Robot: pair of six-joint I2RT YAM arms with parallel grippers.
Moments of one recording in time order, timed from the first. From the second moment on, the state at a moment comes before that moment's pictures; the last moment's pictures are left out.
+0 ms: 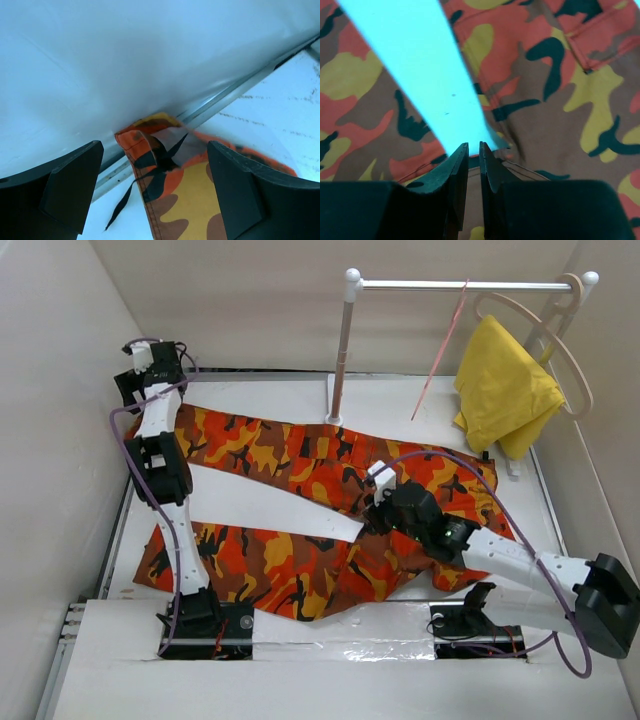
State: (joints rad) left arm 0.17 2.33 2.13 -0.49 -0.82 -0.24; right arm 0.88 1.09 0.59 0.01 0.11 0.07
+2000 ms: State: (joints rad) left arm -0.77 1.26 0.58 0.27 -0.37 -0.65; right arm -0.51 1.54 0.91 -0.05 0.00 0.35
